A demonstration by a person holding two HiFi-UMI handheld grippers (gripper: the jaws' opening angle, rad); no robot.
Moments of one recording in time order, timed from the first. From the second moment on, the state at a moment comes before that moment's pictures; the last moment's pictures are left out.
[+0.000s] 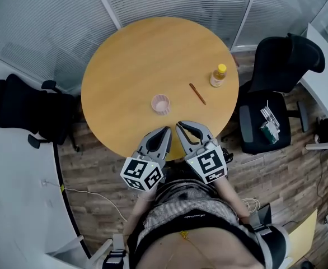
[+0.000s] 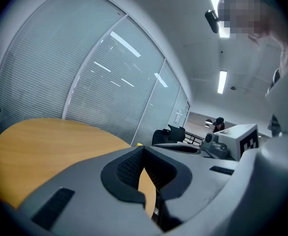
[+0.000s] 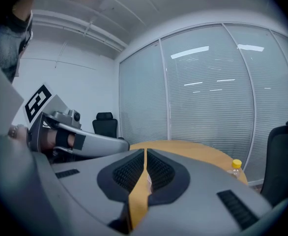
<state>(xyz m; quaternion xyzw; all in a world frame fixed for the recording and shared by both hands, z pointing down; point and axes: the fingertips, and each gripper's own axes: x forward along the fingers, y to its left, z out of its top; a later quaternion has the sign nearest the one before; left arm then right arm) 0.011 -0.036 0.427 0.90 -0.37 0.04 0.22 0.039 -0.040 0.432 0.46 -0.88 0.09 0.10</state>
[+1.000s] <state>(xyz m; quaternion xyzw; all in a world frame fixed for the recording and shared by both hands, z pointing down) -0.079 -0.105 0.439 0.93 -0.30 0.03 0.23 -0.048 -0.103 0.442 0.51 -0.85 0.08 0.14</state>
